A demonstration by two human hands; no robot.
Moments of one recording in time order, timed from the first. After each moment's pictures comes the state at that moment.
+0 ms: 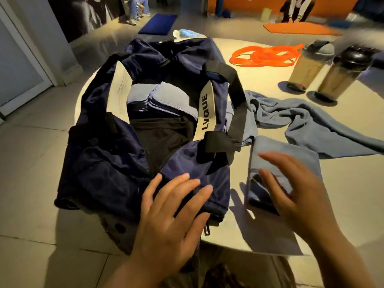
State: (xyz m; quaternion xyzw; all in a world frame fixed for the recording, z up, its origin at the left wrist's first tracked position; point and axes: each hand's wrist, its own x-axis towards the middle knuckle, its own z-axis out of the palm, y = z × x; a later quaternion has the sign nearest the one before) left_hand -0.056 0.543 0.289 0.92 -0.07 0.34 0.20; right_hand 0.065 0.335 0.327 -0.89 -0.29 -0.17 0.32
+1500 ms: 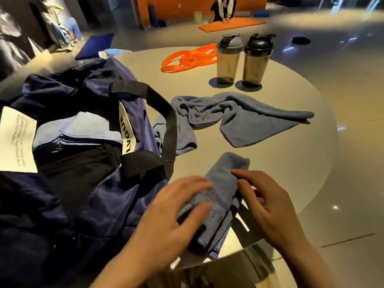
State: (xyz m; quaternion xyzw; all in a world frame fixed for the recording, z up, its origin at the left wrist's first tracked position) left_hand 0.019 0.475 0.330 0.88 -0.18 0.03 0.43; right_hand 0.052 0.267 0.291 -0.87 -0.14 -0.14 0.45
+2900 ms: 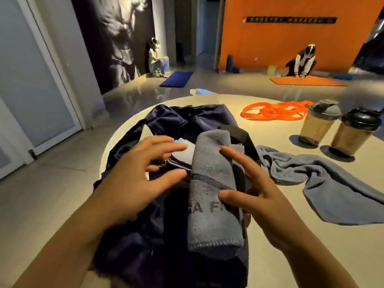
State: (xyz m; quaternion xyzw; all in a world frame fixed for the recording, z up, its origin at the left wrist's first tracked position) left_hand 0.010 0.639 0.431 0.90 0.01 0.19 0.39; right_hand 0.098 0.423 0.395 -0.64 -0.32 0.16 0.68
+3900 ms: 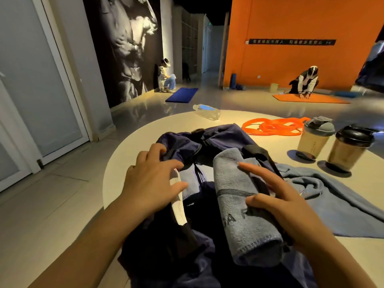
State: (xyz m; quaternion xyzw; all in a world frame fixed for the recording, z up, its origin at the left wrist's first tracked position) left_hand 0.038 0.619 0.429 0.98 0.17 0.12 0.07; right_hand 0.113 0.382 0.411 -0.71 -0.28 0.14 0.63
